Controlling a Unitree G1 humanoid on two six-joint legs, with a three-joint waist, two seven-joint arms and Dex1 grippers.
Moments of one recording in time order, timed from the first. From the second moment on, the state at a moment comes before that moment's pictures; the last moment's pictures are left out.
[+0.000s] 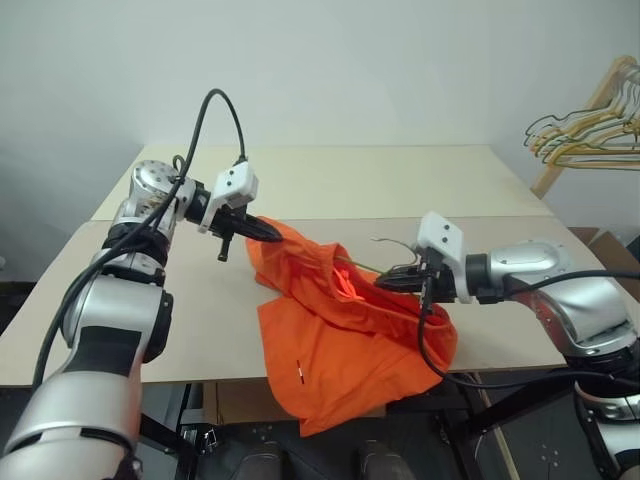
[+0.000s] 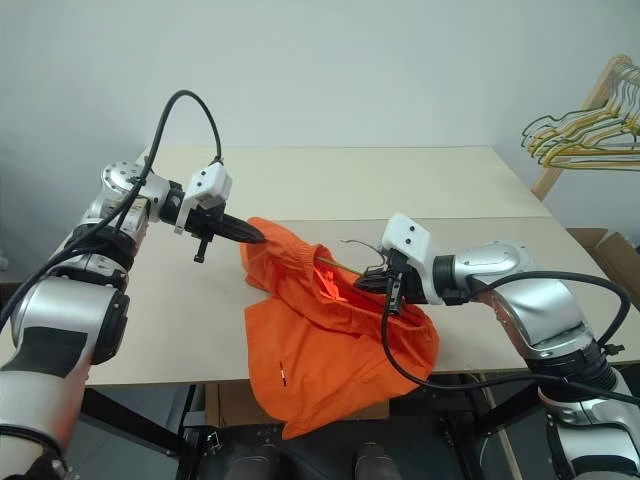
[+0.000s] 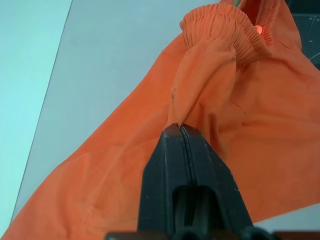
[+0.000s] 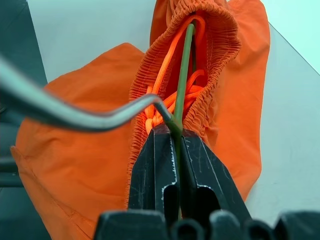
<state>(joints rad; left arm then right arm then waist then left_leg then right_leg) -1.24 0.55 -0.22 1.19 -0.02 -0.22 -1.61 -0.55 -0.83 0.17 -0.33 0.46 0.84 0.98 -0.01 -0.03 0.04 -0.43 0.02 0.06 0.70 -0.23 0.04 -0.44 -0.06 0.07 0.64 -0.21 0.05</state>
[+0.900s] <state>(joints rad) -1.23 0.53 -0.21 1.15 -0.07 -0.21 -1.61 -0.54 -0.92 0.19 -0.34 0.39 0.84 1.03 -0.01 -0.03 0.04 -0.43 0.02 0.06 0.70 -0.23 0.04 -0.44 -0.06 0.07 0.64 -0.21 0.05</state>
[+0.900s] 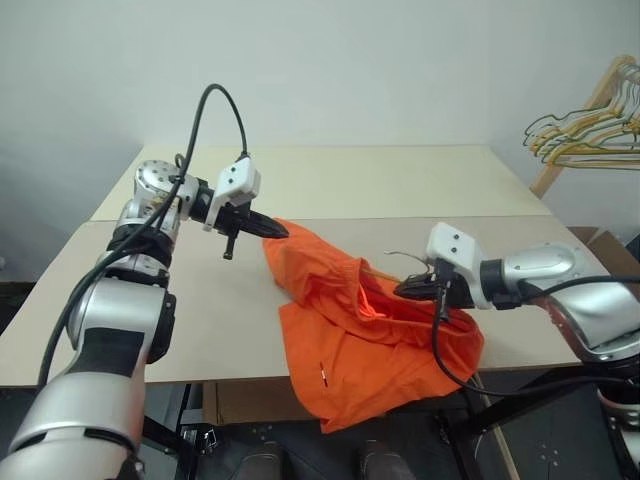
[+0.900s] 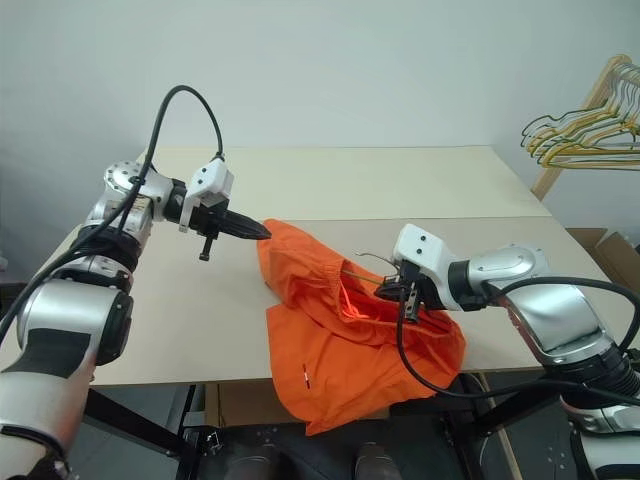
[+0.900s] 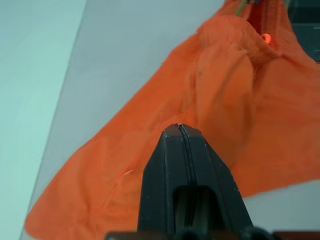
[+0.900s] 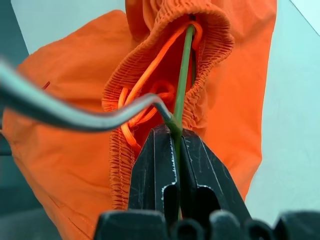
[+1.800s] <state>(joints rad) -1.24 0.47 -0.53 0.91 -0.35 -0.21 -1.61 -1.17 -0.99 0.46 -0.06 0.41 1.13 1.40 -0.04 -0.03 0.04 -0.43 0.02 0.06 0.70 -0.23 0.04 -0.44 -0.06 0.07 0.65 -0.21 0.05</state>
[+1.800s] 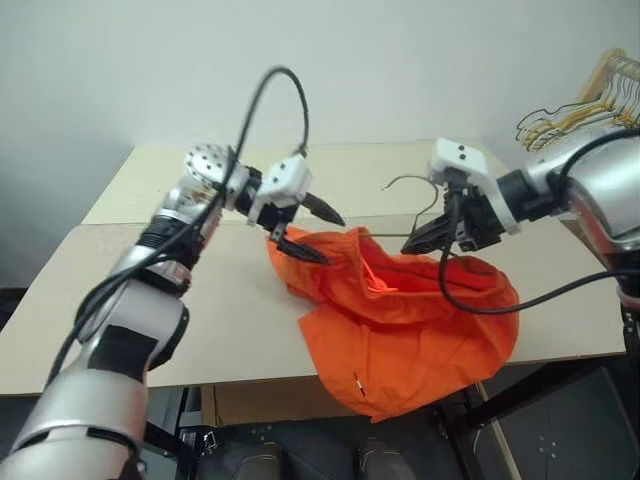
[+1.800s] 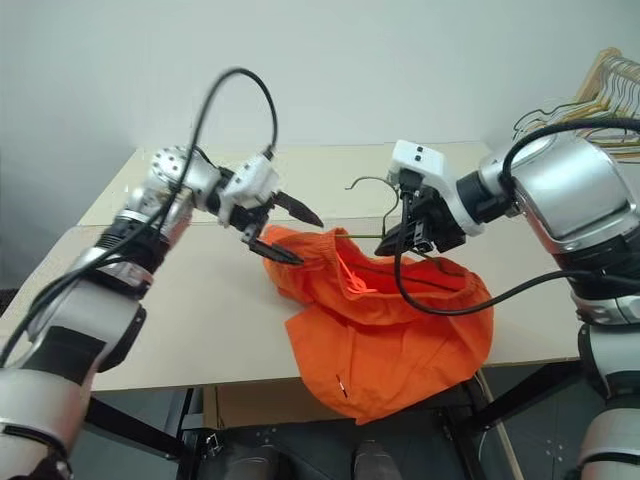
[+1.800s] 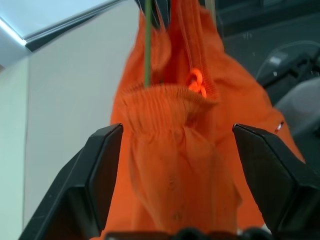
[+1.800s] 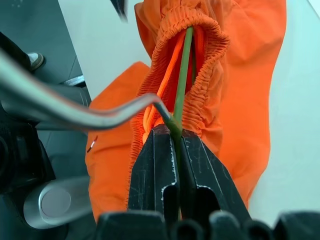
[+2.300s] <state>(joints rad) -1.29 0.33 -0.40 1.18 -0.07 -0.28 -1.58 -1.22 -0.99 0.46 -0.05 0.42 1.16 1.44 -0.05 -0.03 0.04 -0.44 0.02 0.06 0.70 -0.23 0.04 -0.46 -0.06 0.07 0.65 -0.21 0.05</state>
